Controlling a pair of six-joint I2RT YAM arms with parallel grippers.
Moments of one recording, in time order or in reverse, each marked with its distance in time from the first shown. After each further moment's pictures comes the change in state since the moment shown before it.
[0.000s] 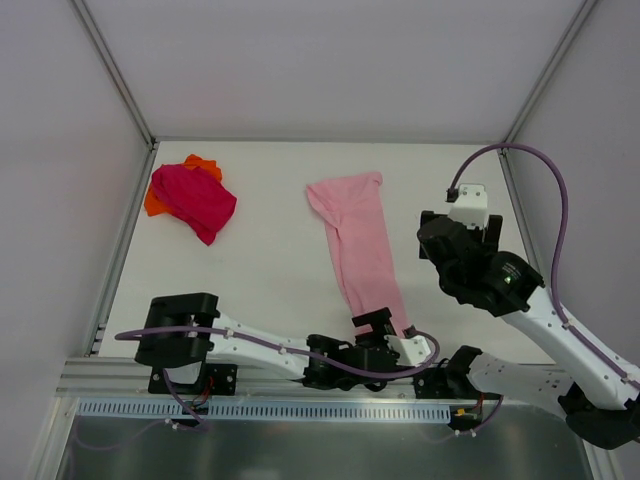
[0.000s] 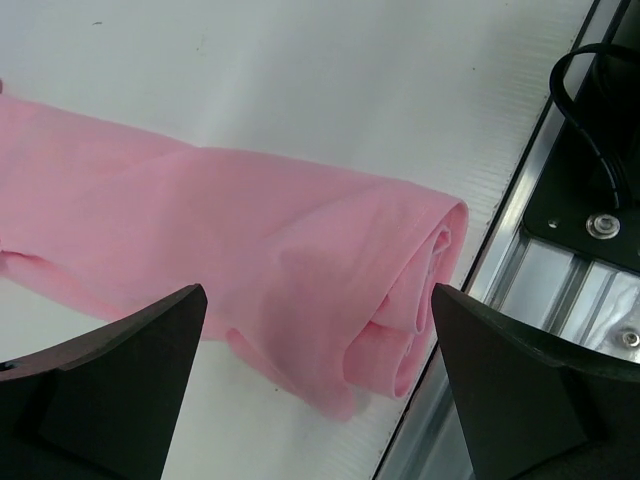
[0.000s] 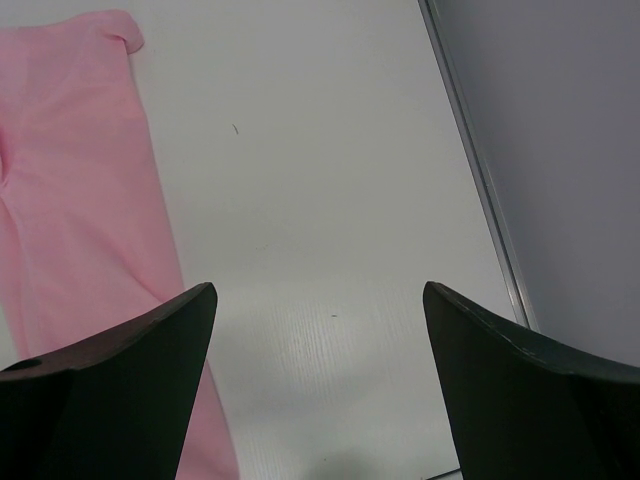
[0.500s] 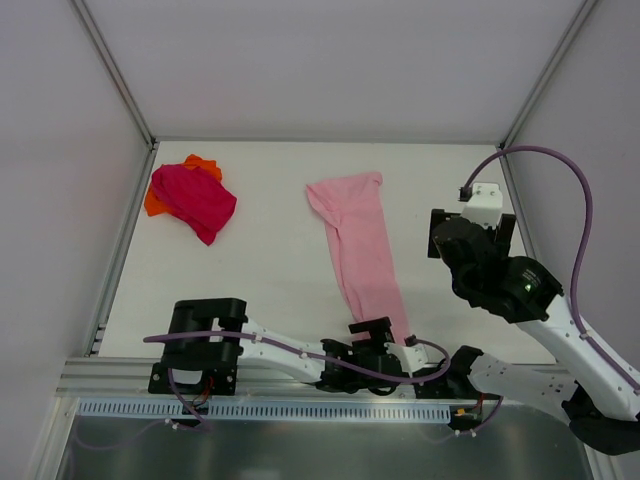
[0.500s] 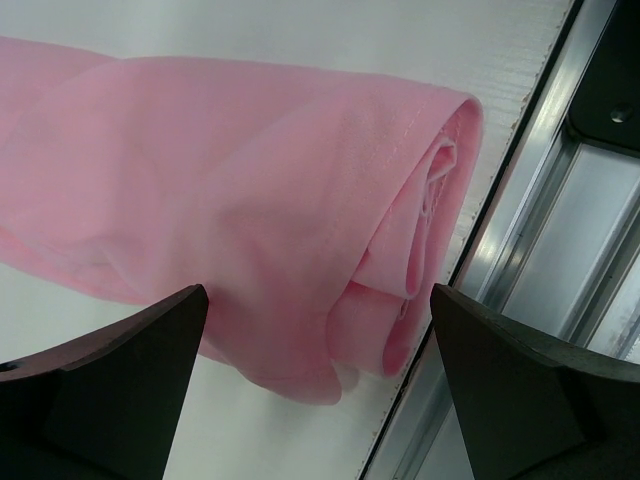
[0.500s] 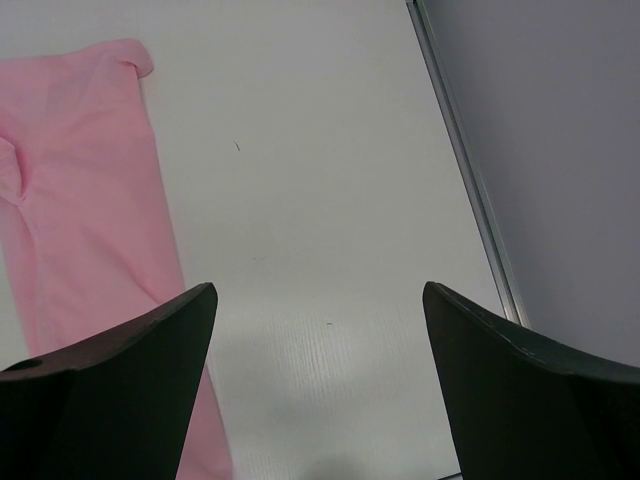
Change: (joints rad) left arm 0.002 0.156 0.061 -0.137 0.019 -0.026; right arm 0.000 -0.048 0.046 -0.018 0.001 -0.042
